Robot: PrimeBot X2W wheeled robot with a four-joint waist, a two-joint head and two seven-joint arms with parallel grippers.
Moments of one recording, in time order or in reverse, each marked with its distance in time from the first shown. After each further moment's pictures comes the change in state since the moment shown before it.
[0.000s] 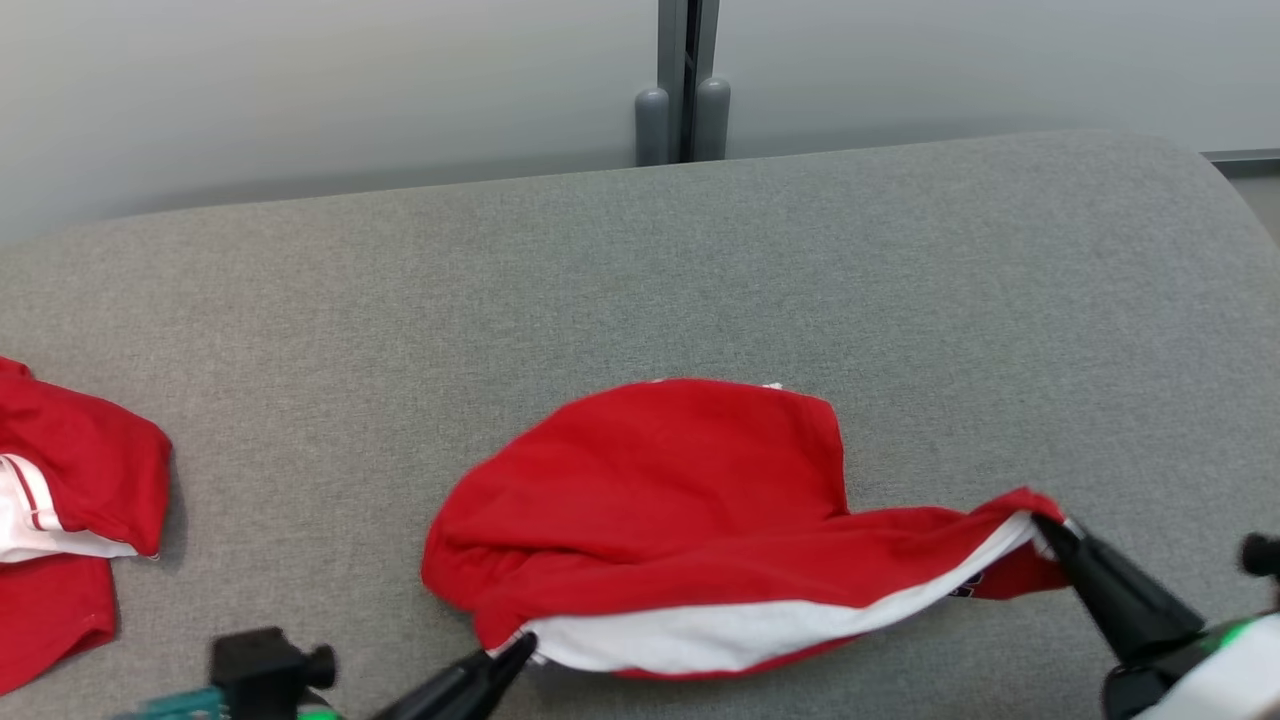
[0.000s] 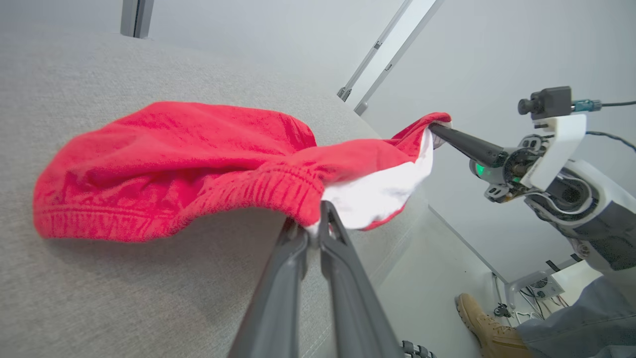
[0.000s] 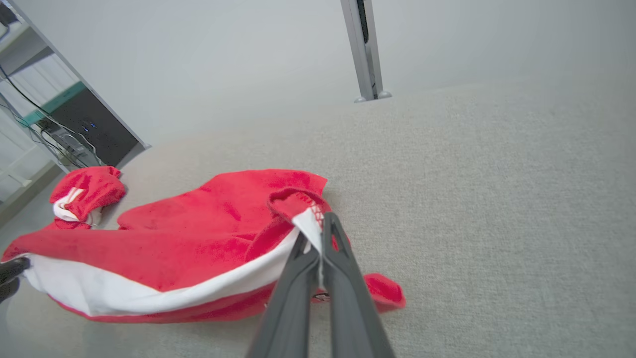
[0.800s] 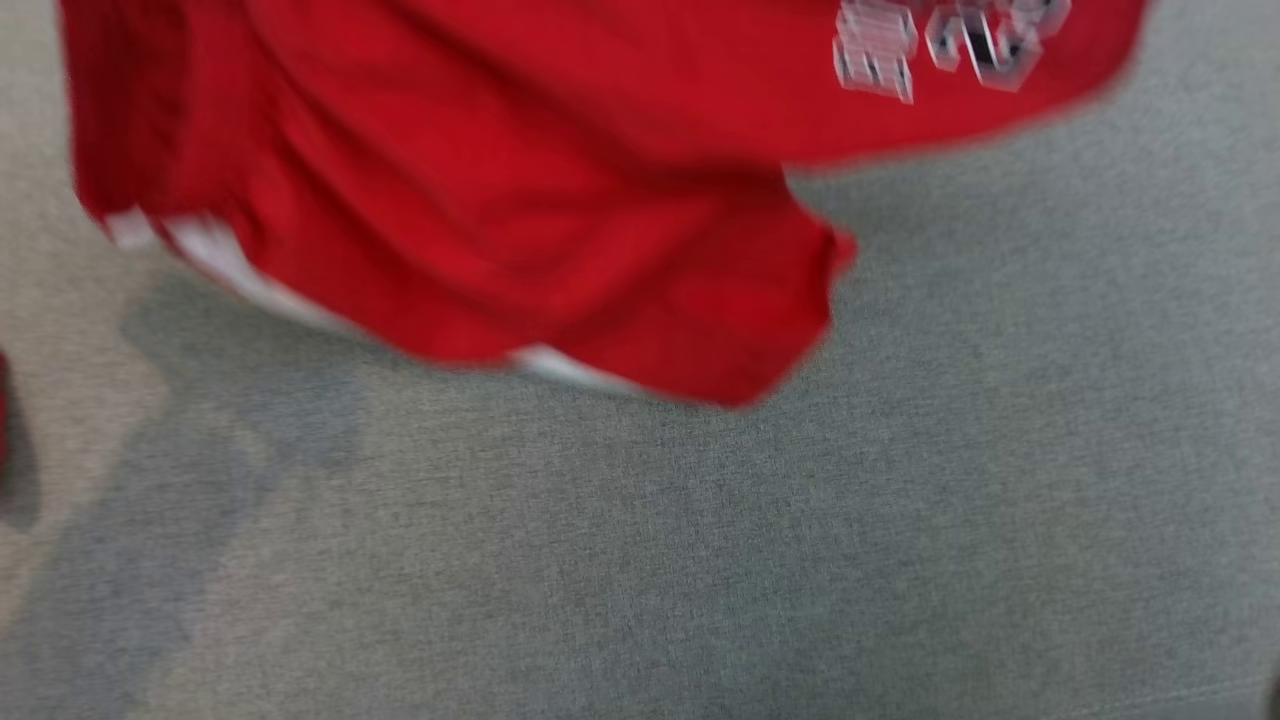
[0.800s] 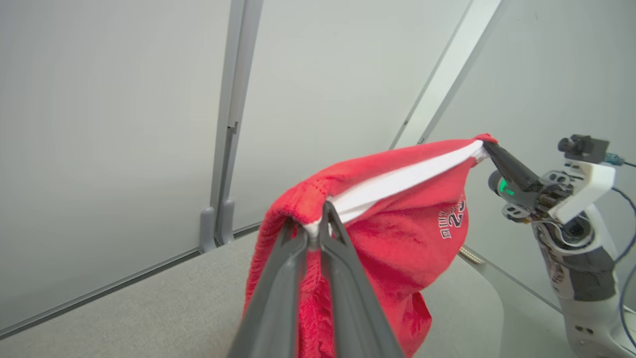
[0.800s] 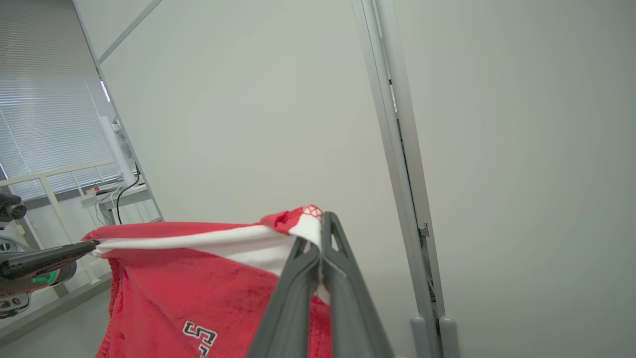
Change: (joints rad) left arm -0.931 0.327 0.380 -0.080 -0.501 0.151 0.573; right arm -0.921 0.167 -0.169 0.023 0.126 0.000 0.160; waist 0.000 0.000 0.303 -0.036
